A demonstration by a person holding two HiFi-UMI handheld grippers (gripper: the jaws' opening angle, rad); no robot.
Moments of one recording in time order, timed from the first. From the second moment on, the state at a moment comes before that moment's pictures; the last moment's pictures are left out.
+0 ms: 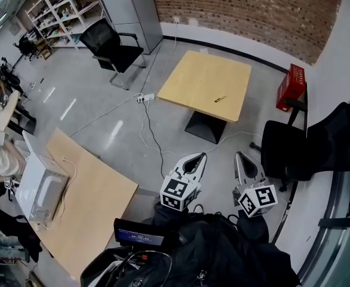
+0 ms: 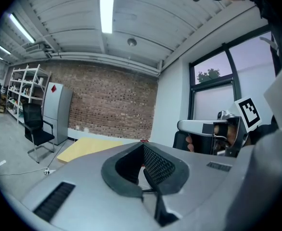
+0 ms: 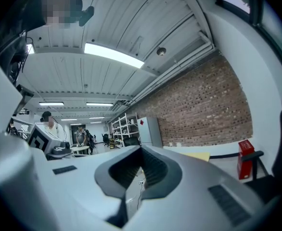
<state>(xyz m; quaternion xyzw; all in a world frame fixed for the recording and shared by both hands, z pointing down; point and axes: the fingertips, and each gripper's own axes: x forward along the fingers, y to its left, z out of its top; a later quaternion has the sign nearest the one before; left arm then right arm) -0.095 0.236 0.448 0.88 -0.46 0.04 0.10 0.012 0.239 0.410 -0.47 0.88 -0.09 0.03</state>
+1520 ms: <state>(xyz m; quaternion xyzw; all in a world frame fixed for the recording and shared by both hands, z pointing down) -0.046 0.015 0.439 0.87 -0.49 0.04 0.08 0.075 0.025 0.409 -0.46 0.88 -0.10 0.04</state>
